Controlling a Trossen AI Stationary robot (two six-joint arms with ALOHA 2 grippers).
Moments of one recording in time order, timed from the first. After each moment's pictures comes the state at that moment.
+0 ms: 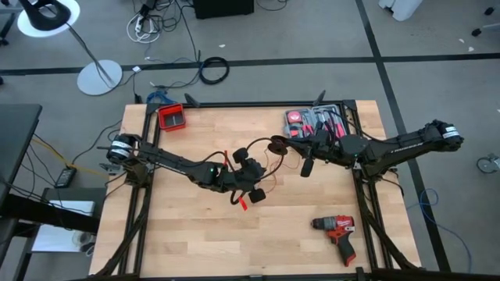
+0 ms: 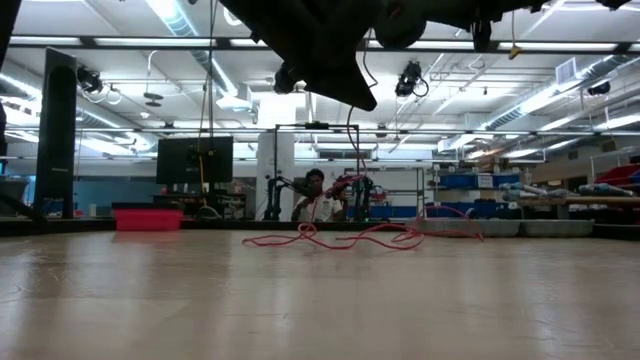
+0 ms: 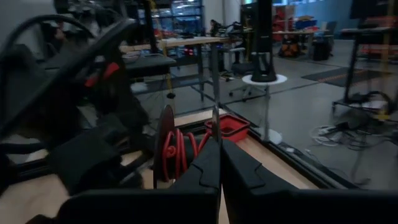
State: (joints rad) left arm -0.21 1.77 1.24 -0.09 -0.61 -0.19; right arm 0.16 0.93 0.63 0.30 0.54 0.10
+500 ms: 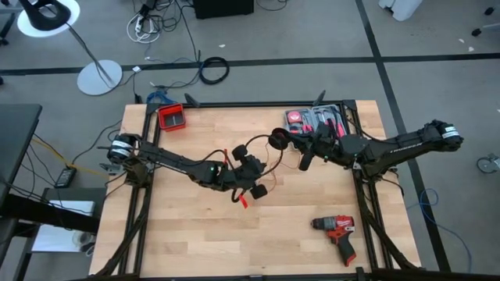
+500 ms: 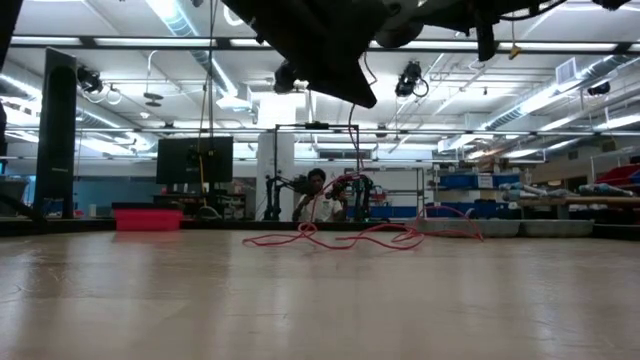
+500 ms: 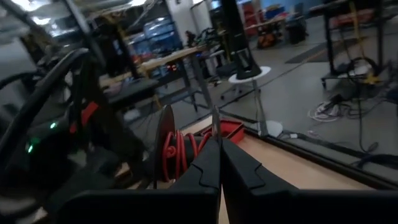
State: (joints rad) left arm -0.19 1.79 1.24 -0.04 -0.67 -0.19; right arm 0.16 0.95 0.63 0.34 0.65 0.33
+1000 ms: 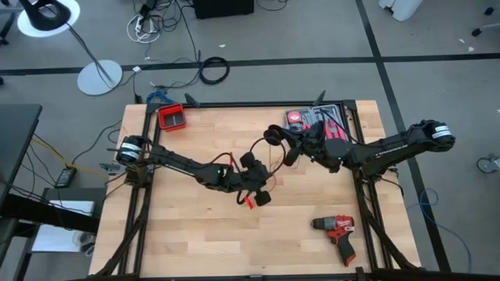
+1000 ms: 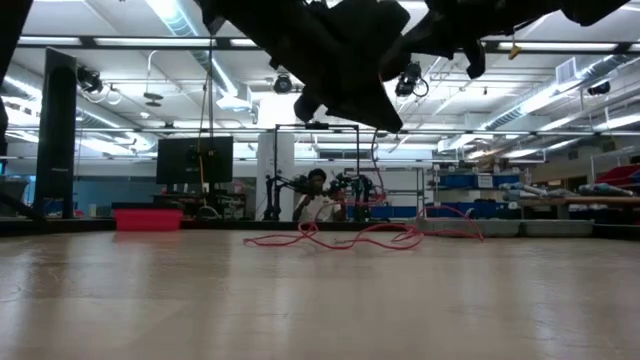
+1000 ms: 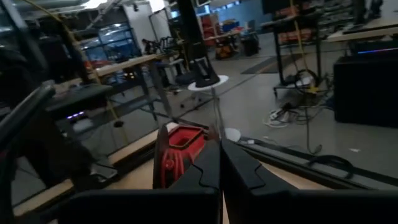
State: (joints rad) left arm -0.19 1.87 1.24 0.03 -0.47 -0.27; right arm 0.12 1.13 0.63 0.51 0.81 0.29
